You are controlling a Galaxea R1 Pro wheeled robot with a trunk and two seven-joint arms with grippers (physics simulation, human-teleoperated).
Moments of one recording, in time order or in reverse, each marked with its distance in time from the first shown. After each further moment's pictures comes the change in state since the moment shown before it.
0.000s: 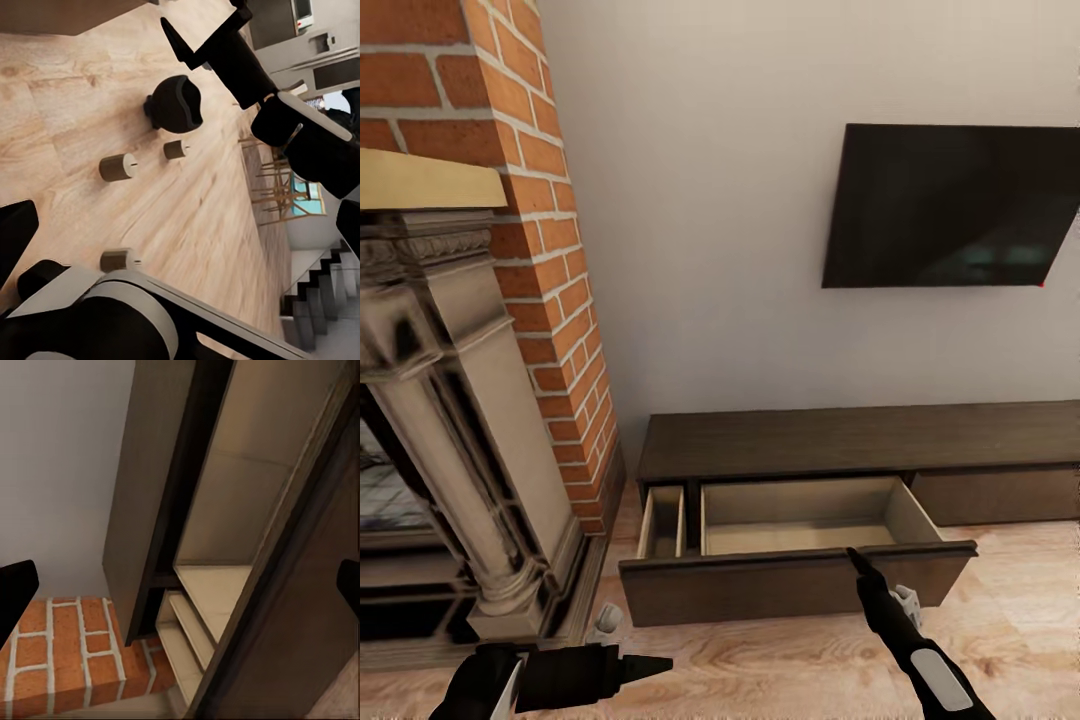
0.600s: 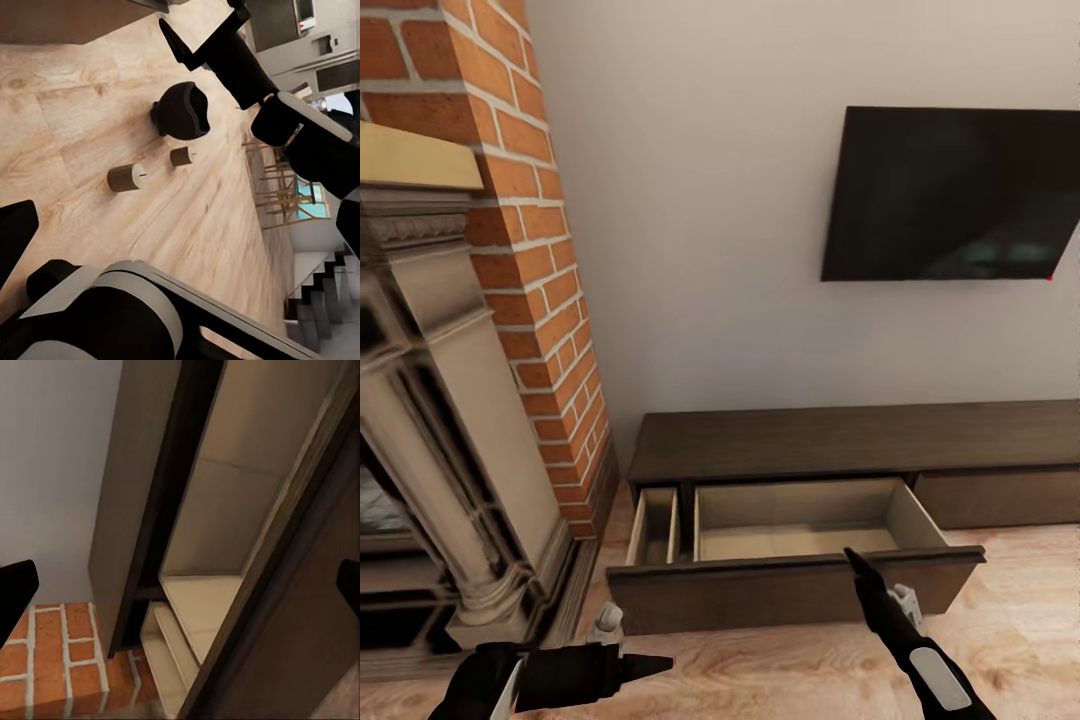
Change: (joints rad) left arm 0.000 0.000 -0.001 -0.004 0.003 -0.001 0.003; right arm -0.002 -0.002 0.015 -0.002 0.013 0.001 -0.008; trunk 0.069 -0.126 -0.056
